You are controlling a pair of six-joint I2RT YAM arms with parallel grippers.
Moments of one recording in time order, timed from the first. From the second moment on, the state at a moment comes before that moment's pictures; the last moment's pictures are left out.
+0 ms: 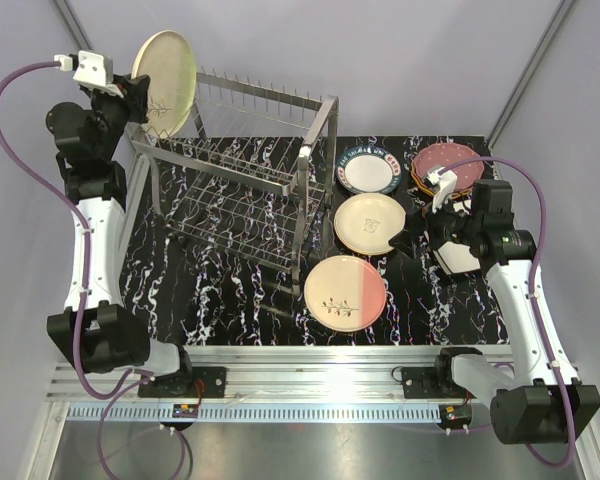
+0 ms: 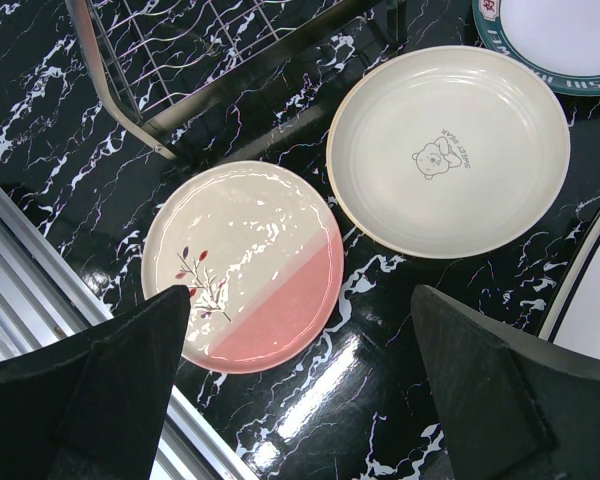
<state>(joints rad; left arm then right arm) 0.20 1.41 1.50 0.21 0.47 -0.06 0.01 1.04 1.07 -0.70 -0.70 -0.28</state>
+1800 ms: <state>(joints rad) 0.00 1.44 1.61 0.30 0.46 -1.20 -0.02 1.01 1.08 -0.71 -0.75 -0.26</state>
